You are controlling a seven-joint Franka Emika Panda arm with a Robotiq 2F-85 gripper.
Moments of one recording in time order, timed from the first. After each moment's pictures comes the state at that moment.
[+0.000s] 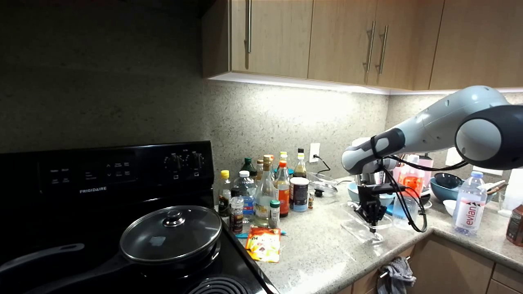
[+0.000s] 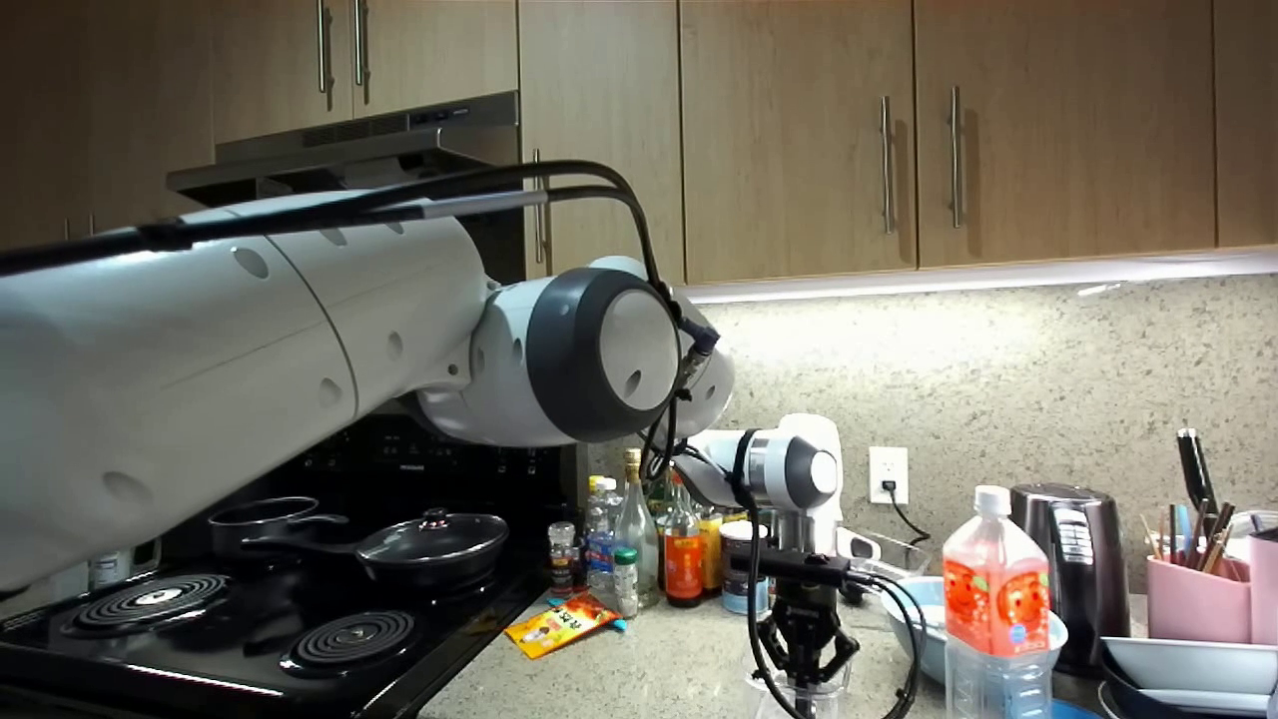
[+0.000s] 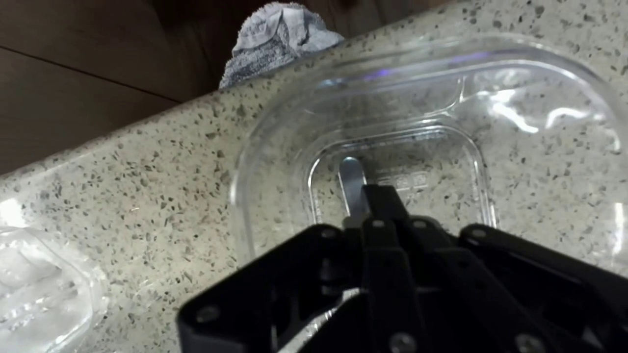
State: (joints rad) arm -0.25 1.10 -0.08 -1.02 -0.01 1.84 -0.03
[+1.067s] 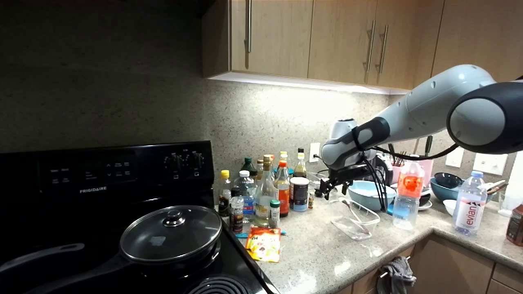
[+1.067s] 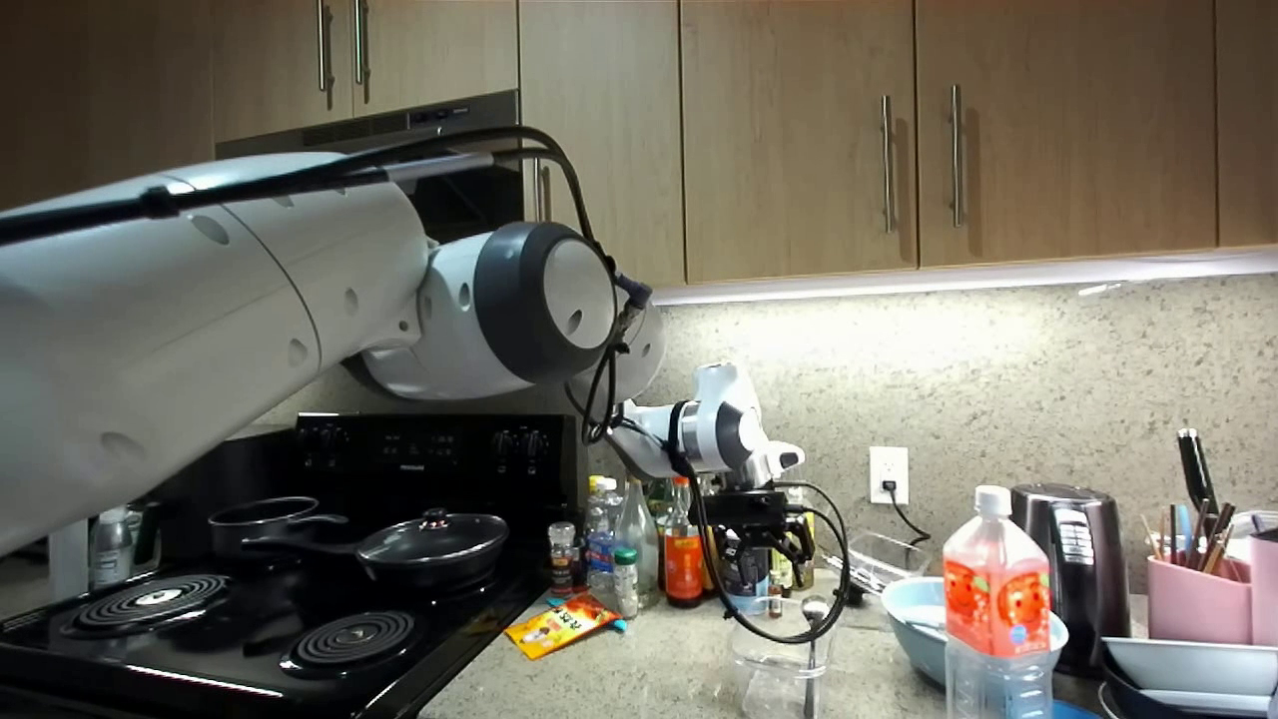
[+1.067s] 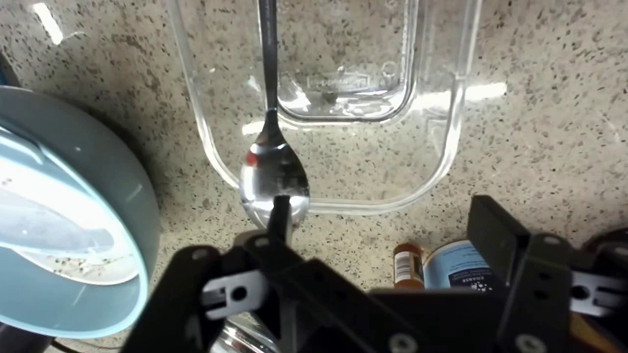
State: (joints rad) arm -0.09 1.00 -0.13 -1.12 -0.07 2.35 0.02
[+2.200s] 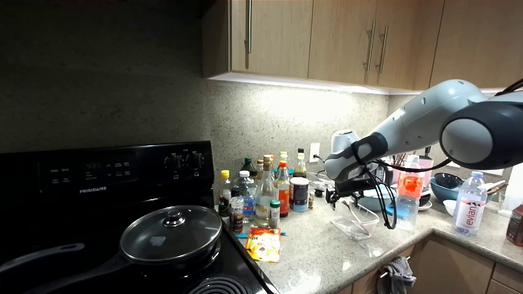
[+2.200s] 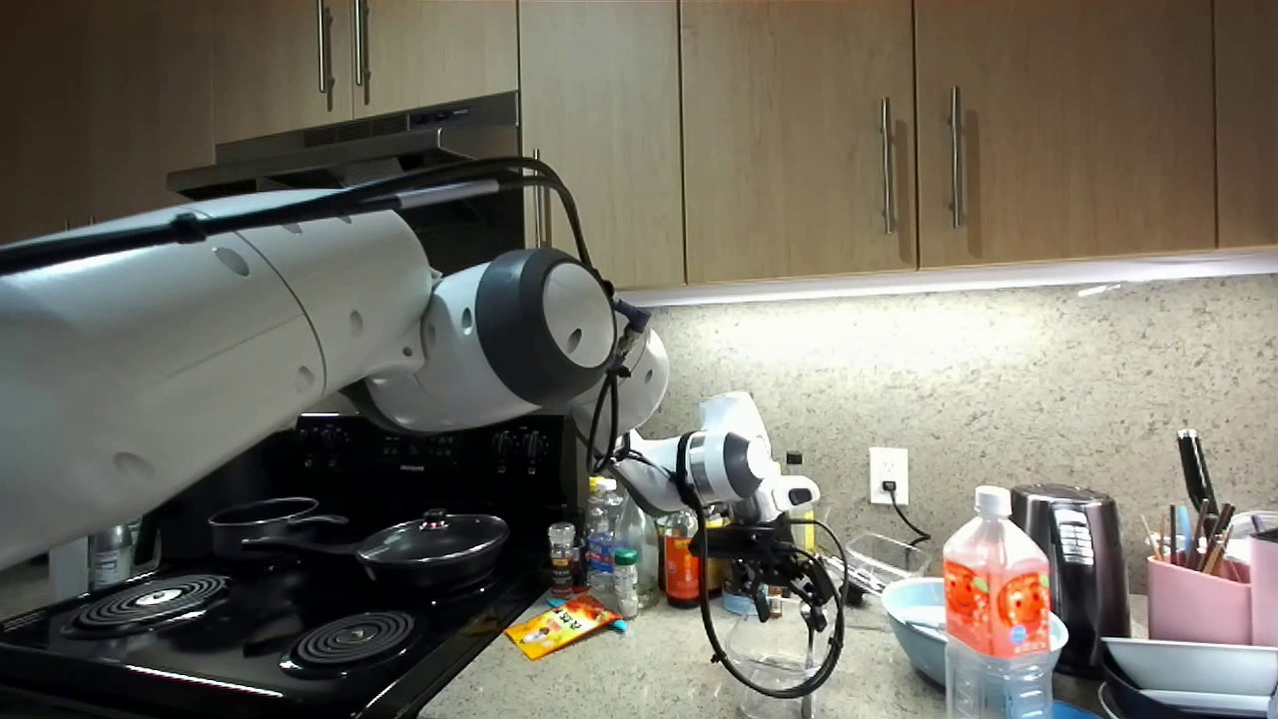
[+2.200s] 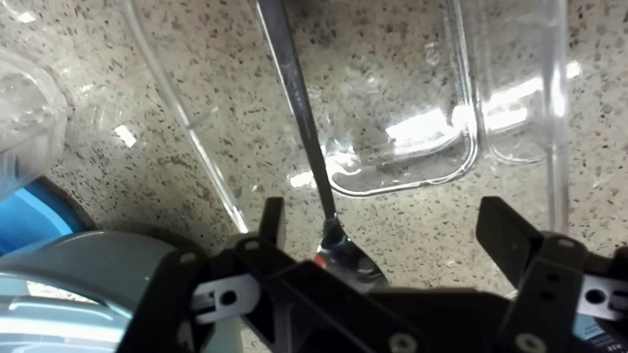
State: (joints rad) arm -0.05 1.06 -0.22 -1.11 -0.07 2.32 0.32
